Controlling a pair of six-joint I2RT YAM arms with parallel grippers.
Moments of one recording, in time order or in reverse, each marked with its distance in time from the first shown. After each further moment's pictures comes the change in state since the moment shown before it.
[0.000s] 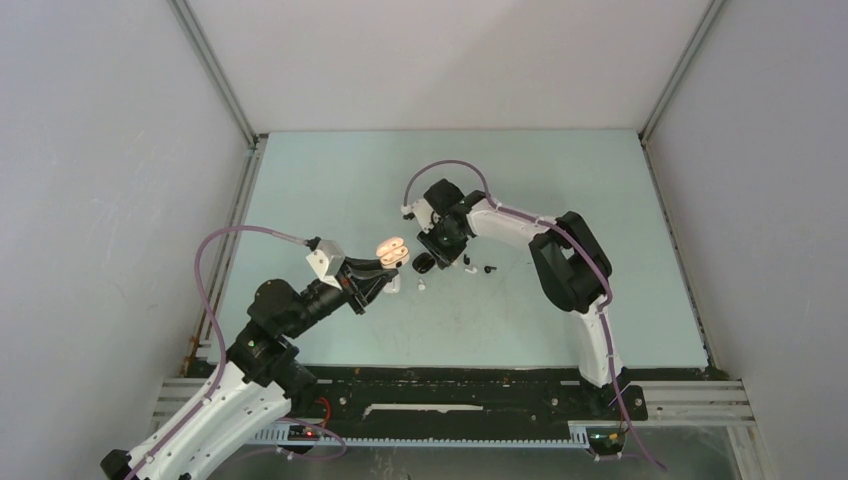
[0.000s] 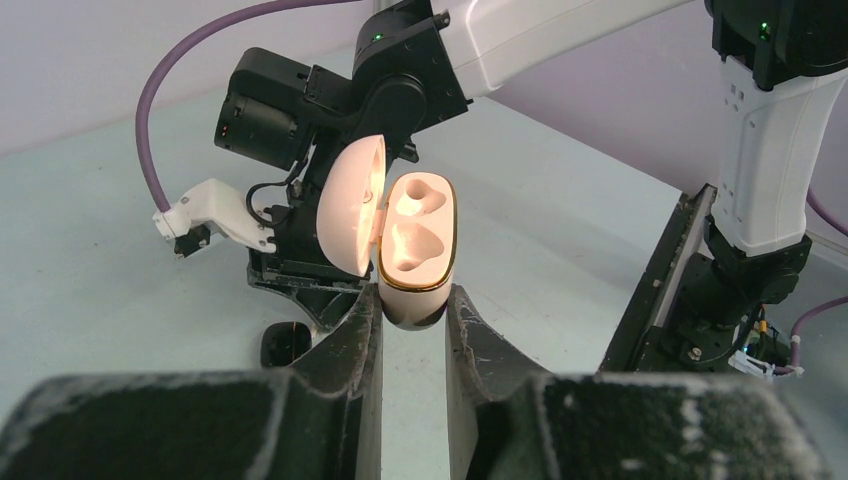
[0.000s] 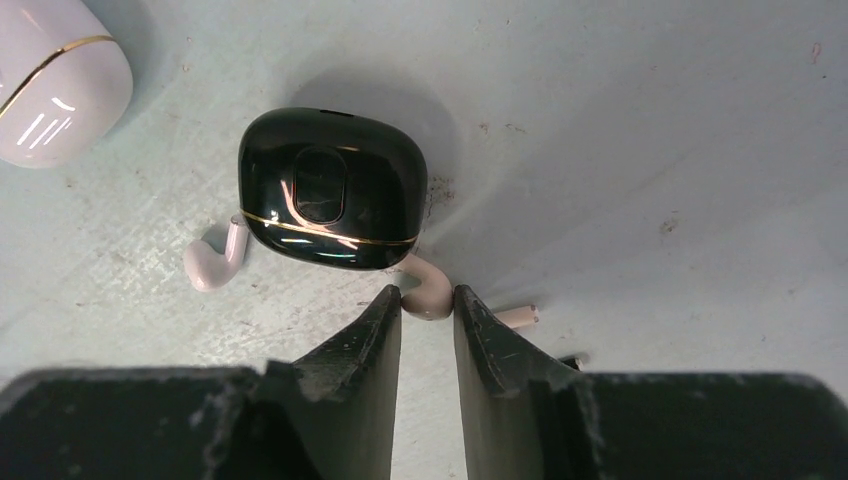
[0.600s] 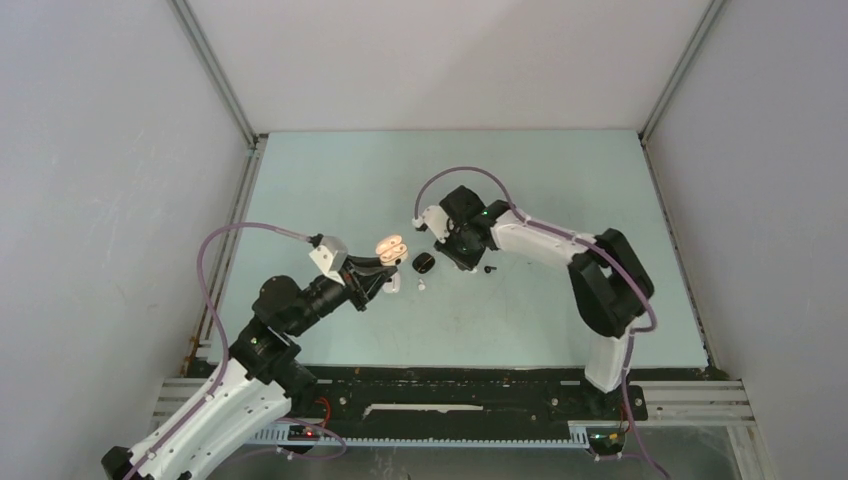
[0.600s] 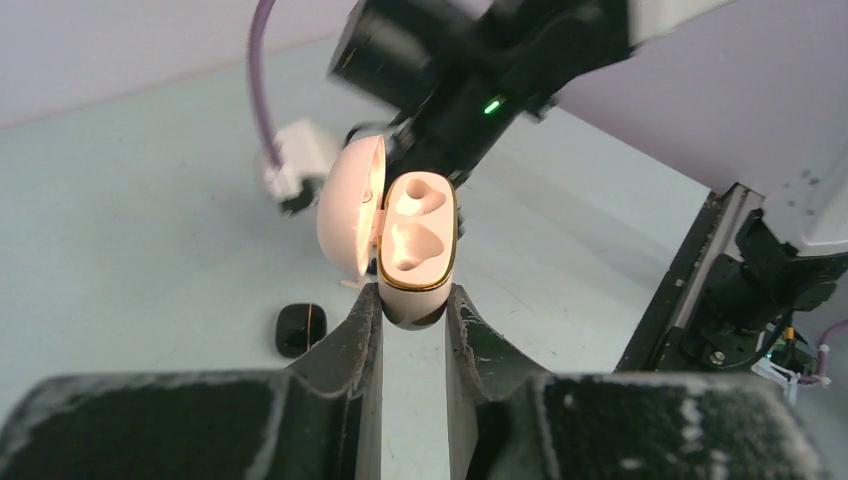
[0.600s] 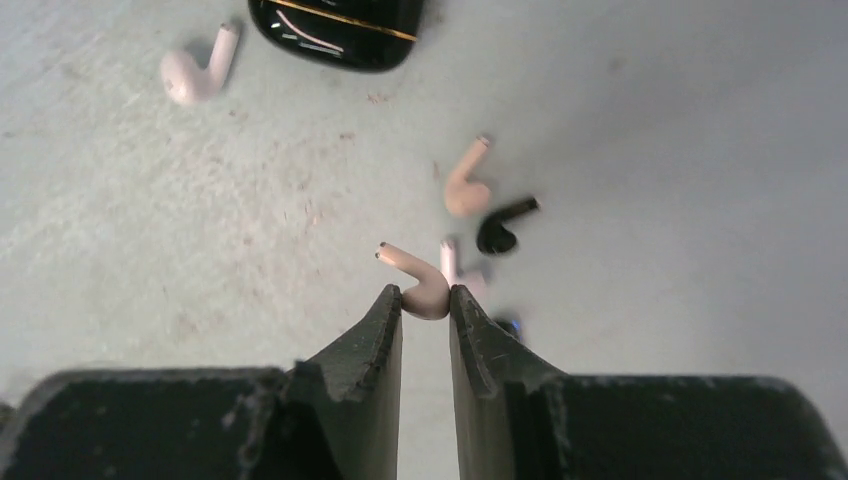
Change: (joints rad) left arm 0.005 0.018 0.000 -0.010 -0.031 0.000; right arm 0.026 -0.231 -0.225 0.032 0.132 -0.146
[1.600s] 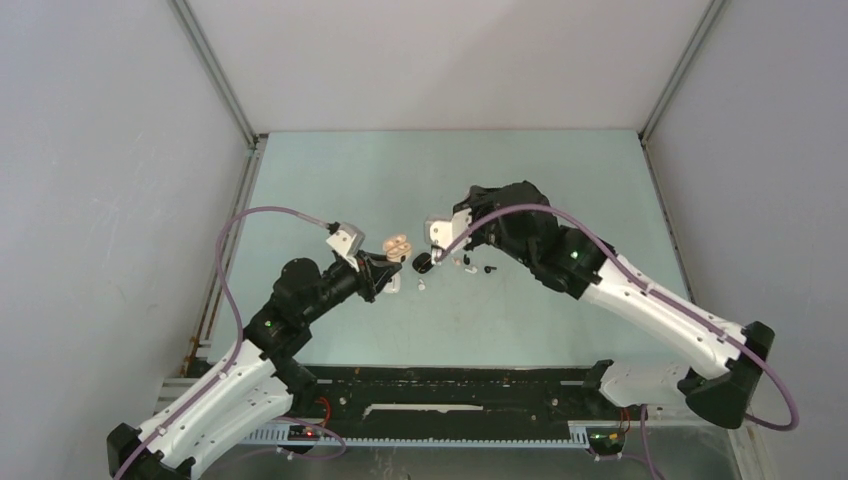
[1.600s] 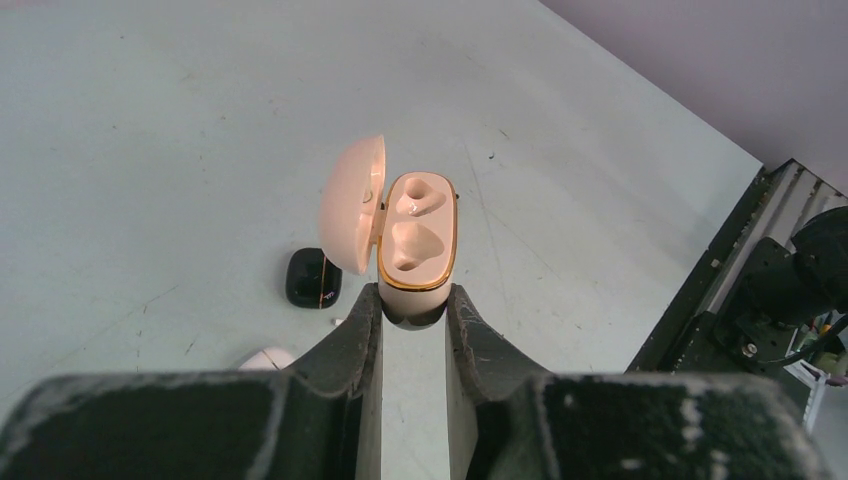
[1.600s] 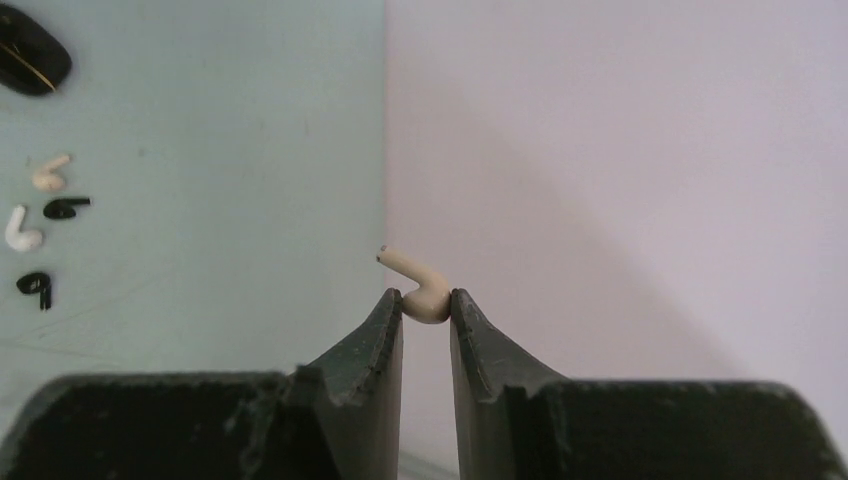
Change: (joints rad) left arm 0.022 0.165 0.035 -0.043 -0.051 -0.027; right arm 0.154 -0.664 -0.113 0.221 0.325 -0.852
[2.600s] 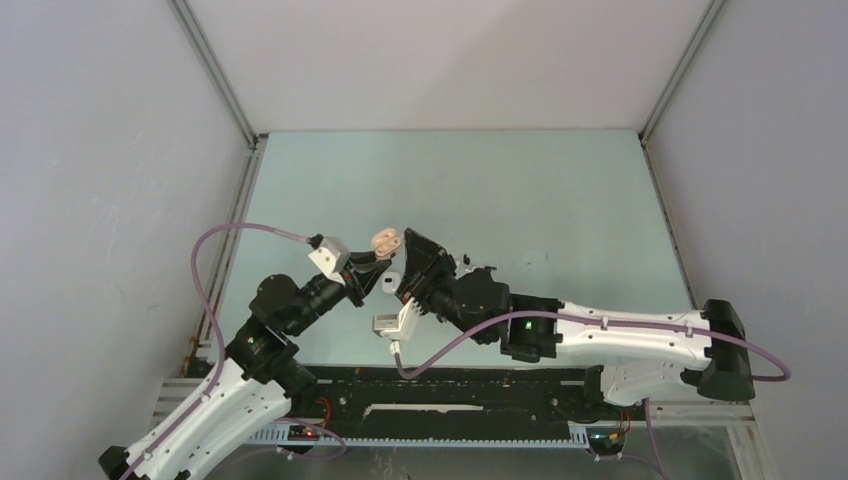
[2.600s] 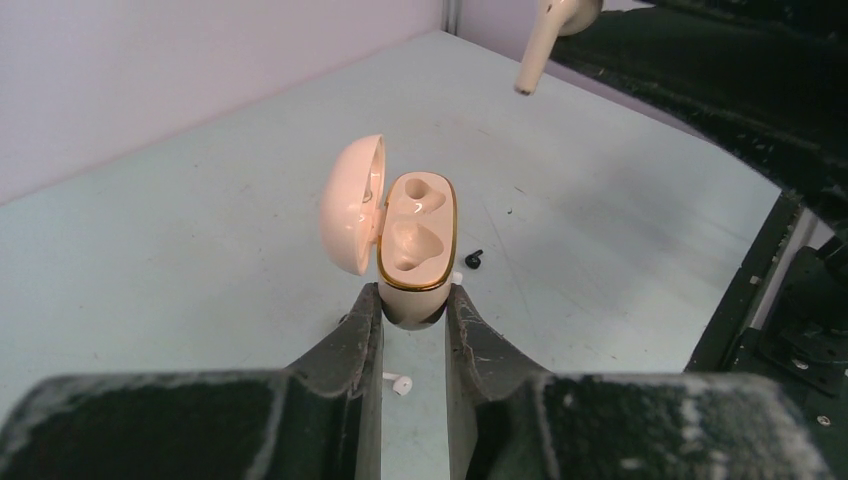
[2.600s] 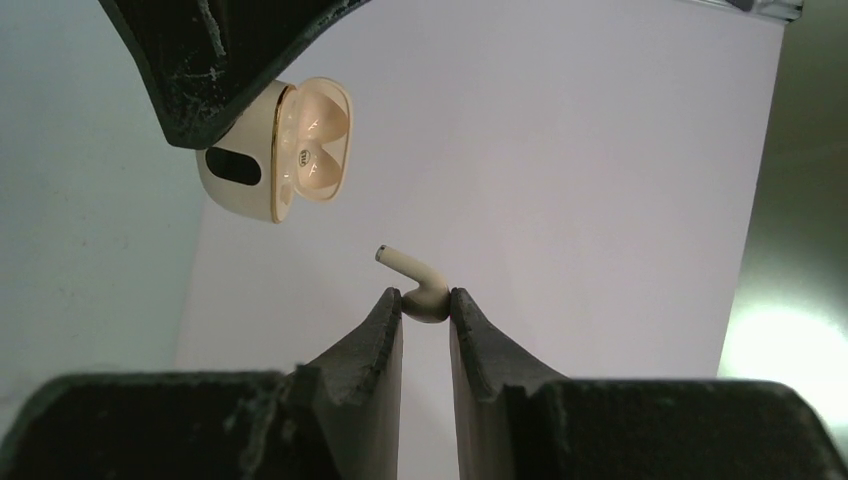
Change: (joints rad) left arm -0.039 -0.147 0.002 0.008 -0.028 0.156; right arm 0.504 0.007 -0.224 0.529 0.295 -0.483
